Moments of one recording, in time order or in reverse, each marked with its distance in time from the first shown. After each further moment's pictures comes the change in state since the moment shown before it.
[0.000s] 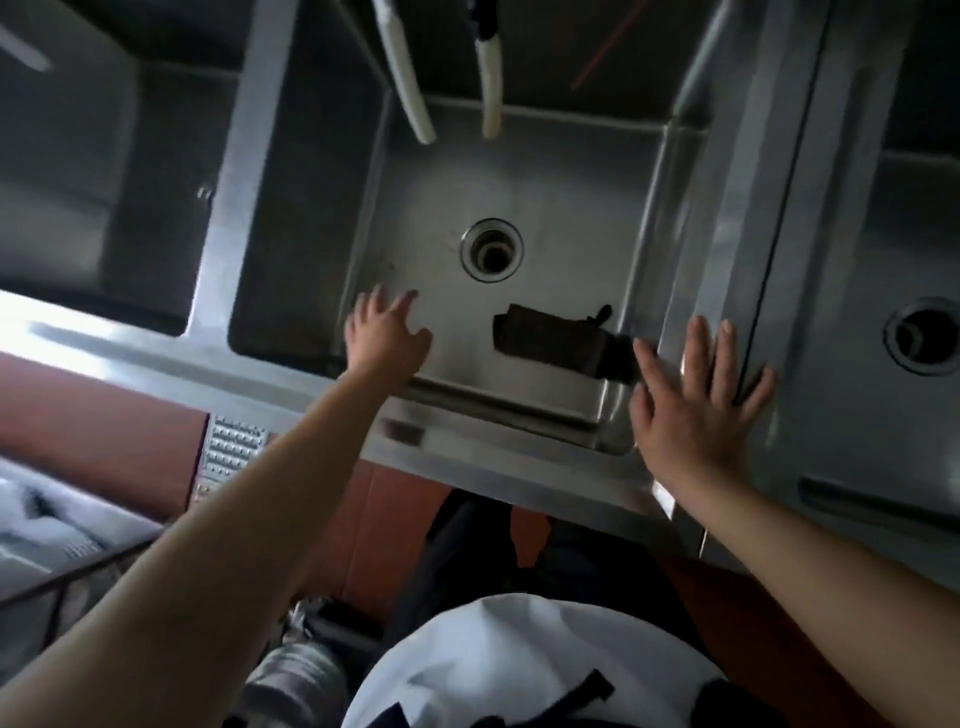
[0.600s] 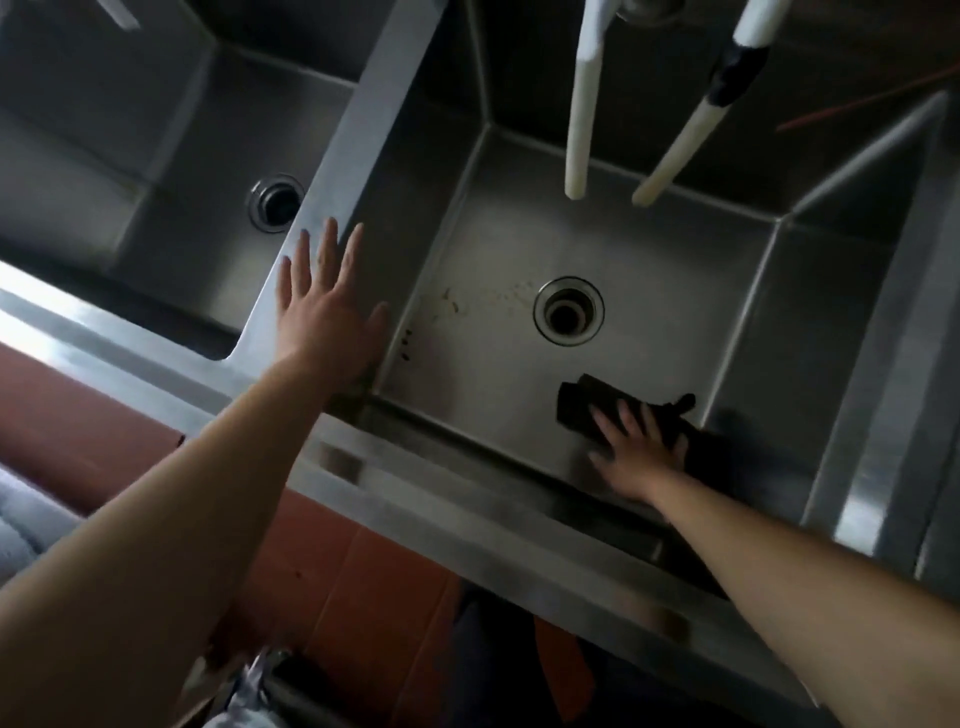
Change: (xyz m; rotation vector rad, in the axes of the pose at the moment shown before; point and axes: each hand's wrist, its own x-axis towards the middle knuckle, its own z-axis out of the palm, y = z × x) left_hand 0.071 -0.122 -0.074 0.108 0.376 0.116; right_hand 0.129 -0.114 0.108 0.021 -0.710 -0.107
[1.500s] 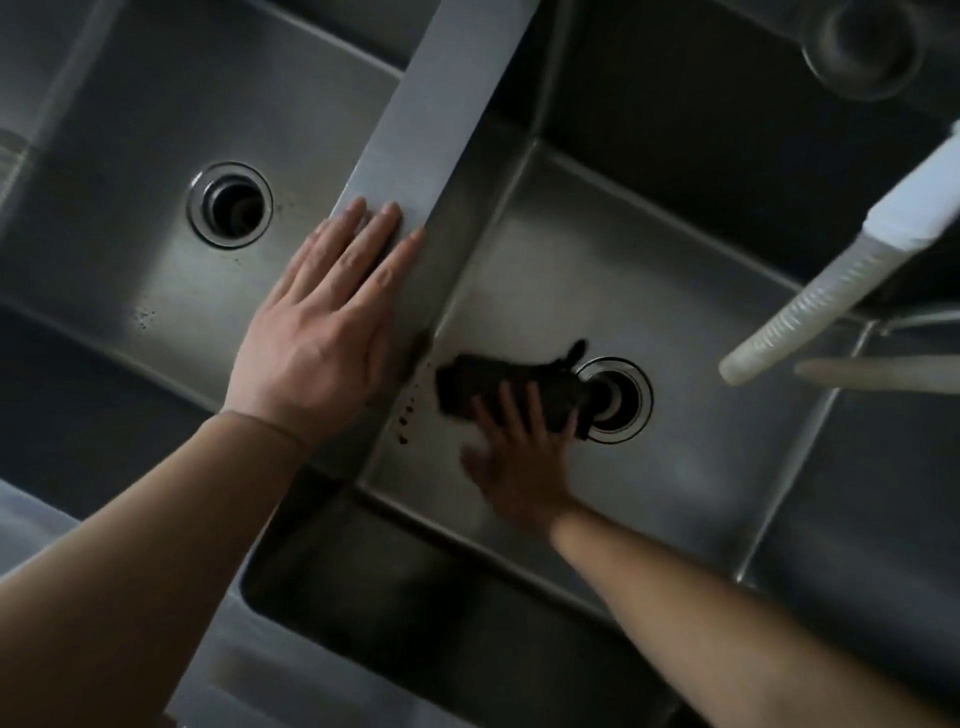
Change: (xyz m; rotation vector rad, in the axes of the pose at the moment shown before) left_hand 0.124 -0.040 0.010 -0.244 0.273 0.440; right_hand 0.147 -0.175 -0.017 -0.144 0.384 -0.317
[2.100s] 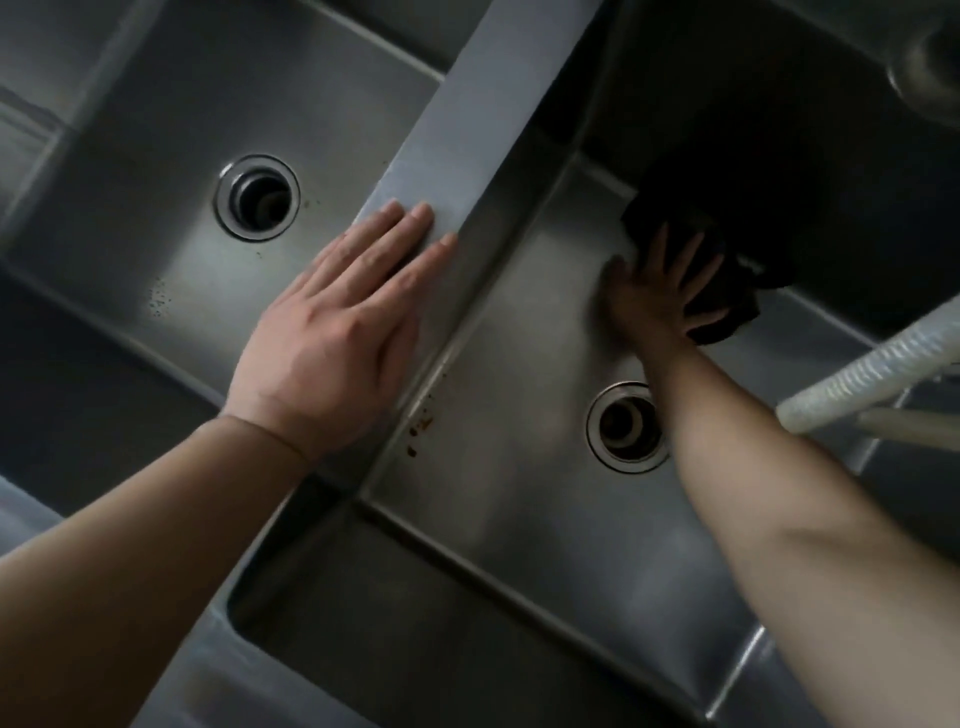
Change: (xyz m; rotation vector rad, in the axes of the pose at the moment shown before) left_hand 0.003 -0.001 0.001 -0.054 0.028 -0.024; right_hand 0.171 0.093 -0.133 0.241 0.282 0.641
